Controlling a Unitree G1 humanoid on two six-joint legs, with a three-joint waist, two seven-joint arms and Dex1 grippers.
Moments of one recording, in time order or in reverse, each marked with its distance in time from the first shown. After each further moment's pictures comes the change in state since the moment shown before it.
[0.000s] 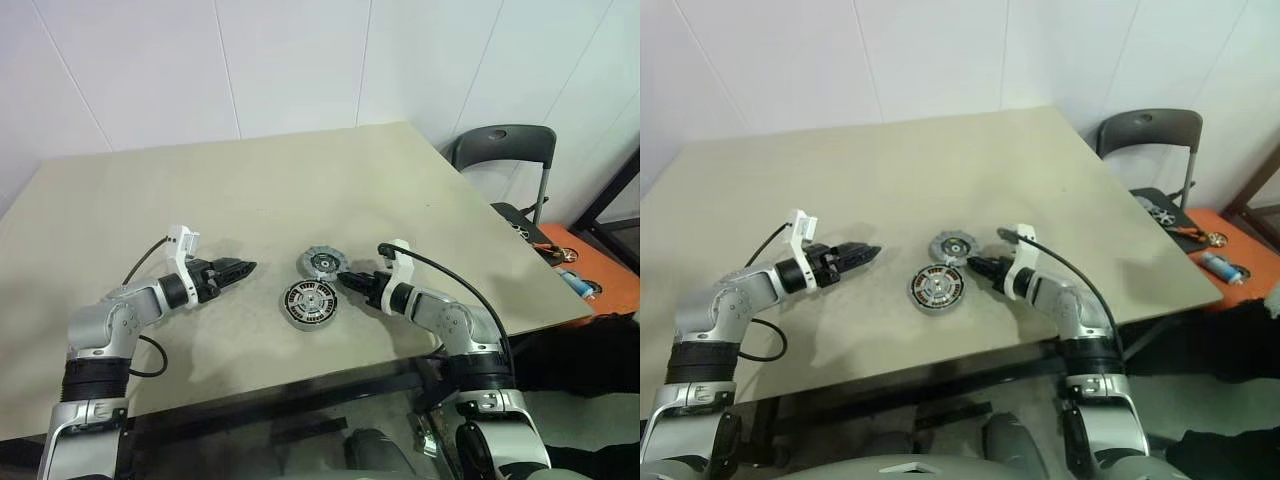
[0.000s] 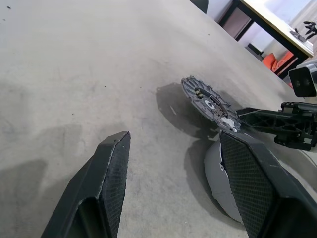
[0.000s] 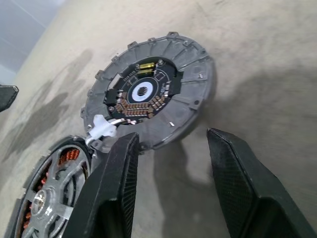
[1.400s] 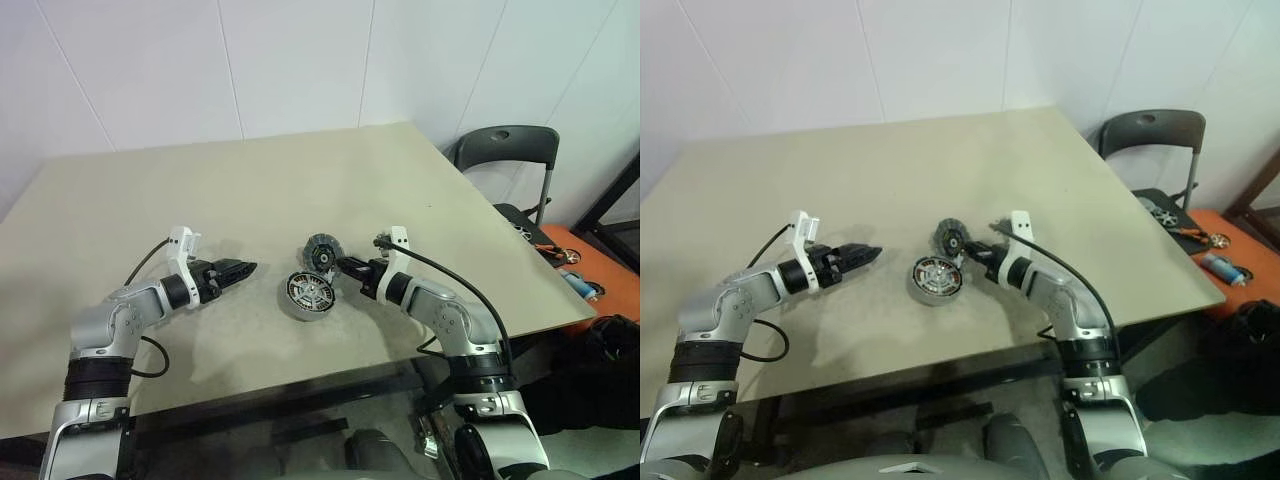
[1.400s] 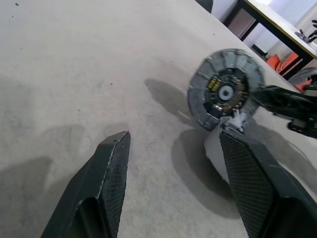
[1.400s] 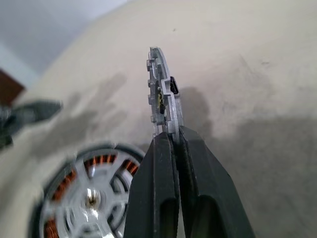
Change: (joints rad) left arm -0.004 -0.006 -0.010 0.018 0.003 -0.006 0.009; right arm 0.042 -0.062 0.118 -0.190 -0.049 -0.091 0.071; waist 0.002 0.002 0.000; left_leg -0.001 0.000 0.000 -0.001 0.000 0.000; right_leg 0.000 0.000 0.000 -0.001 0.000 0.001
